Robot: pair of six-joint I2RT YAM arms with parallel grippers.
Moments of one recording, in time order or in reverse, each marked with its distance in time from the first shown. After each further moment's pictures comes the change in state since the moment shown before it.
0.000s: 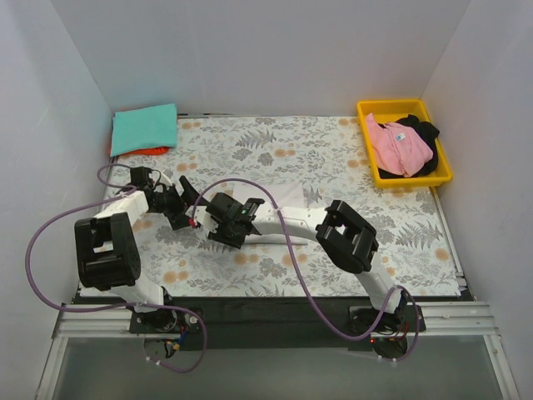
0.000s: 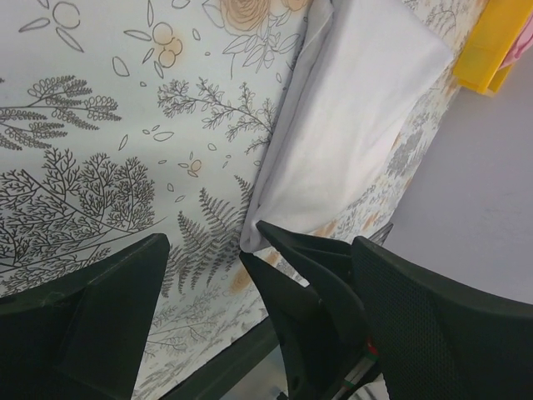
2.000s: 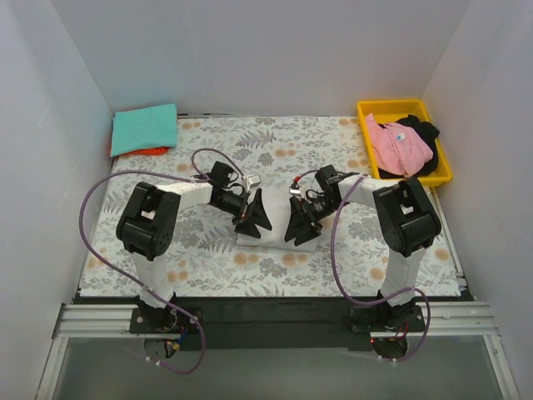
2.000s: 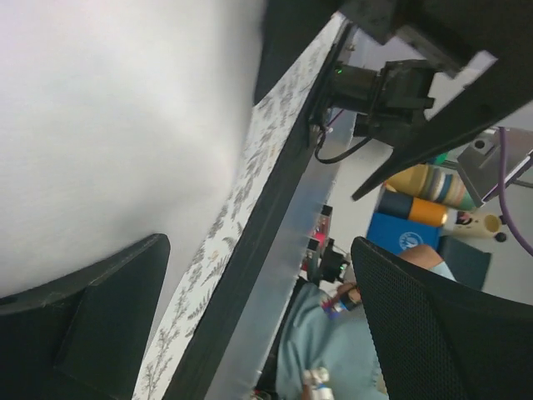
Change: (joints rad) left arm -0.572 0.295 0.223 0.028 0.356 0.171; right arm -0.698 -0.269 -0.536 -0.124 -1.088 0.298
